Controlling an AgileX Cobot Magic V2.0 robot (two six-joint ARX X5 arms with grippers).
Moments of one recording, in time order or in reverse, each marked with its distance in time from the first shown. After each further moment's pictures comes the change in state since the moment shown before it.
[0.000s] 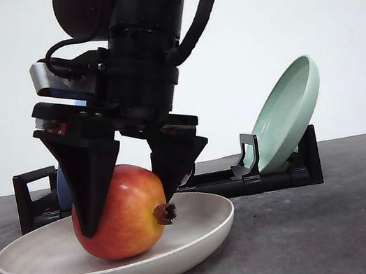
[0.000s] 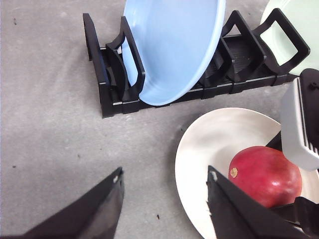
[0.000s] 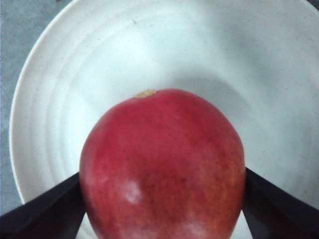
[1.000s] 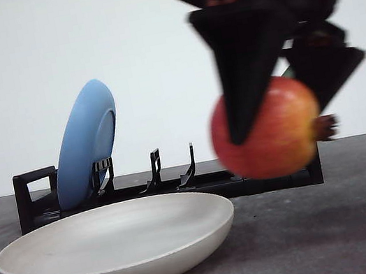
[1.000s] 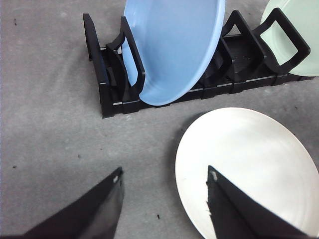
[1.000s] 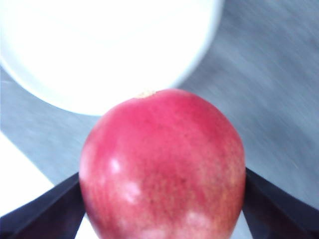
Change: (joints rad) left_arx 0.000 0.000 0.000 0.000 0.000 0.003; right_arx -0.104 -0.476 -0.349 -0.113 -0.005 0.076
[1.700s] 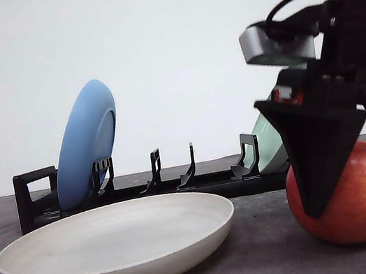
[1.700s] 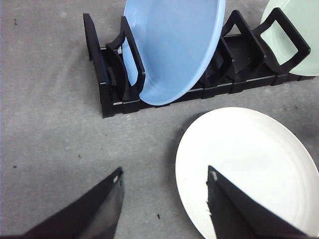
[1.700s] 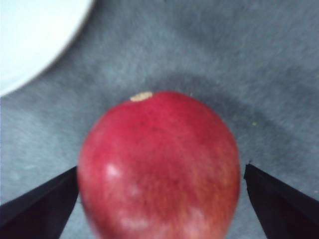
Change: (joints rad) left_arx 0.000 0.000 0.000 -0.001 0.000 0.001; right_arx -0.131 -0.101 -0.315 0.205 0.076 0.073
